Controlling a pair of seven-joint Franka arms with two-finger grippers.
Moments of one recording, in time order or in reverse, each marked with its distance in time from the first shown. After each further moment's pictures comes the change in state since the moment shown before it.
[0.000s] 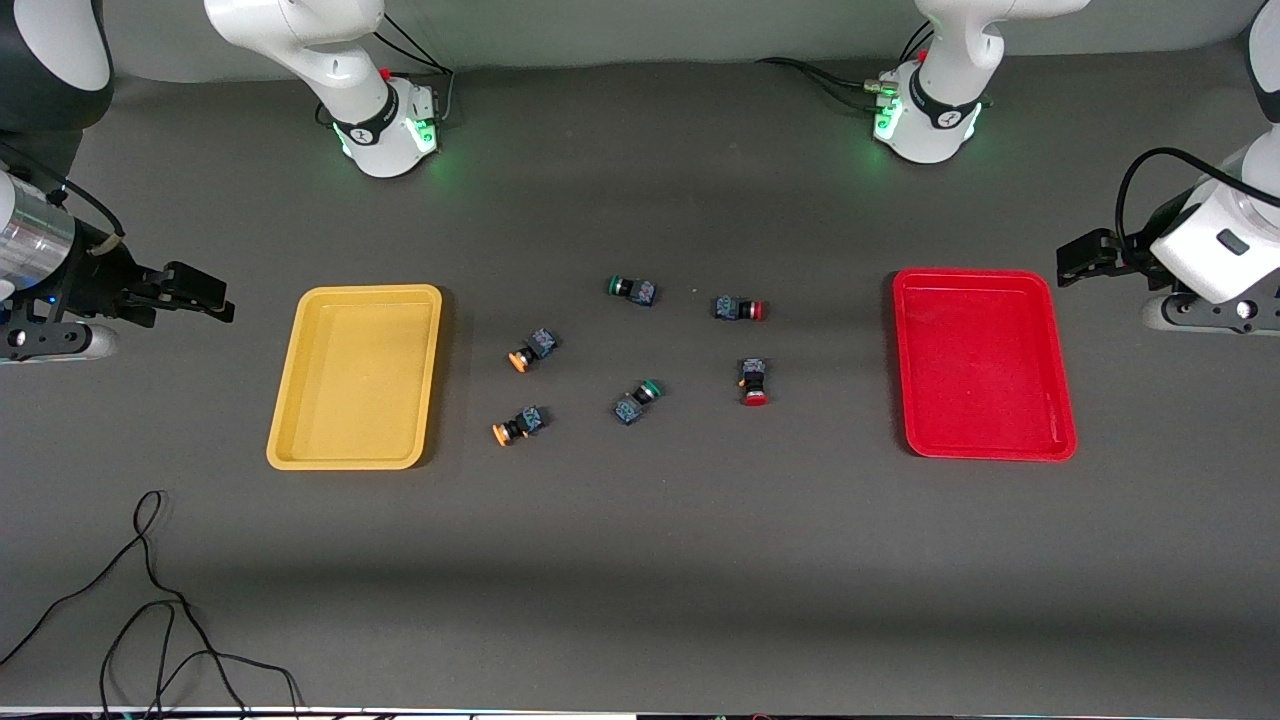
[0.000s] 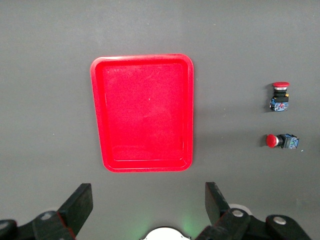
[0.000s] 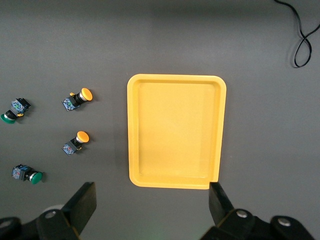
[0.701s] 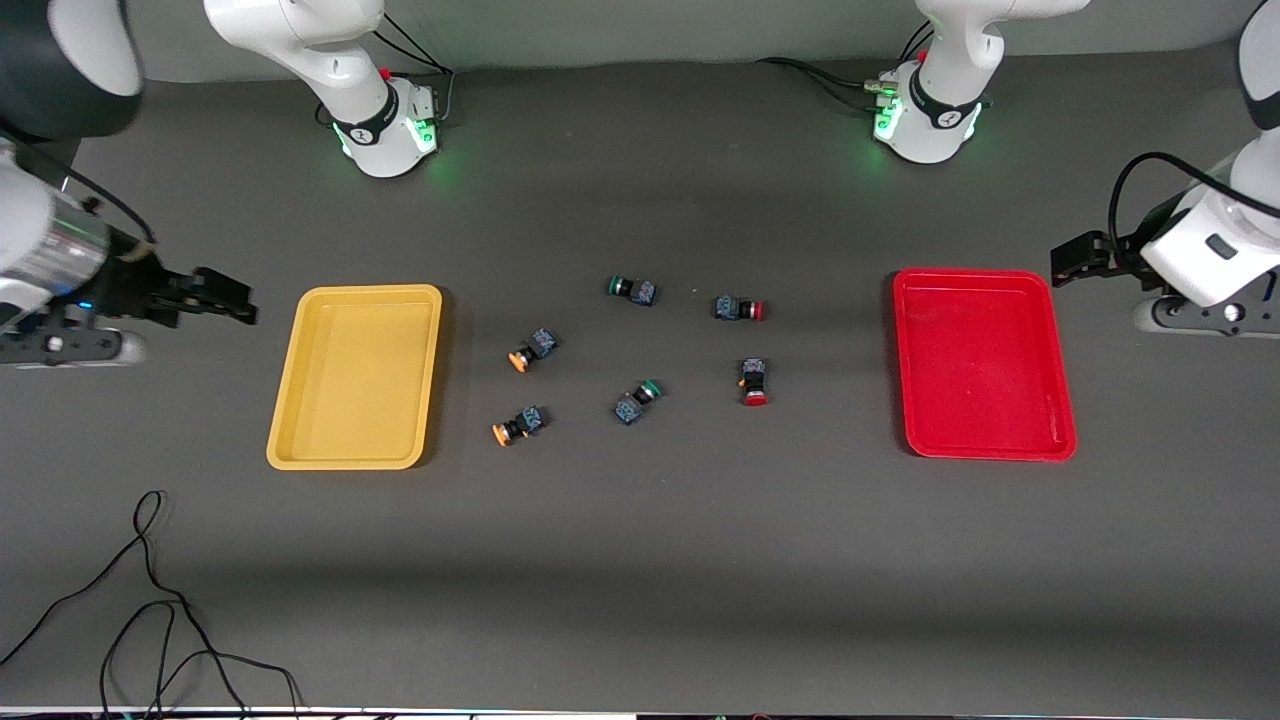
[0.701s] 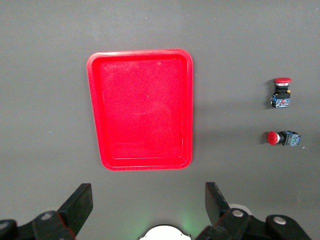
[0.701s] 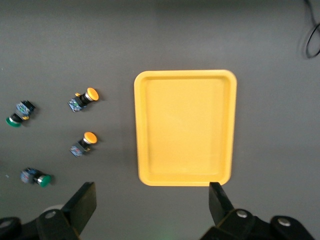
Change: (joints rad) left arm -0.006 0.000 -0.001 -0.035 -0.005 0.014 0.000; right arm 0.063 0.031 0.011 -0.004 0.005 0.008 0.144
